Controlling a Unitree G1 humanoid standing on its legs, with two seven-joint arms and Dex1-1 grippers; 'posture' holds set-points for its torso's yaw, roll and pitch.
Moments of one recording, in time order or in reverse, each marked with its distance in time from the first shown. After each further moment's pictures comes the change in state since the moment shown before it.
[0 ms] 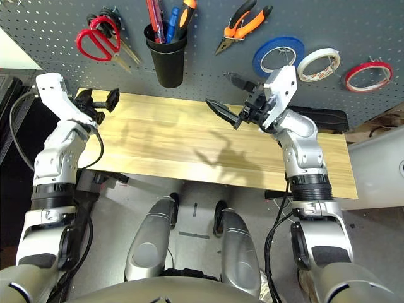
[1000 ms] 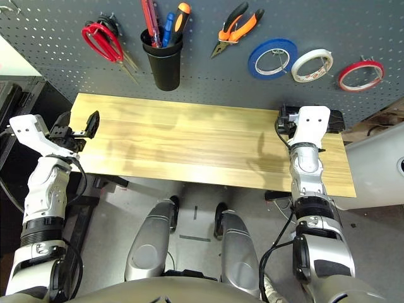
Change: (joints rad) left arm 0.167 0.006 0.115 0.093 -0.033 -0.345 -0.152; right arm 0.046 -0.035 -0.176 0.499 -0.272 -0.402 -0.845
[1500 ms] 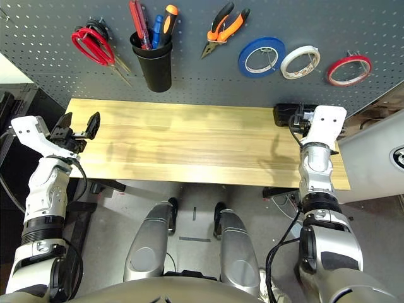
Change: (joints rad) left arm -0.026 0.002 0.002 0.046 -0.001 -0.030 -0.013; right arm -0.054 -0.044 -0.027 0.121 0.000 -0.042 -0.076
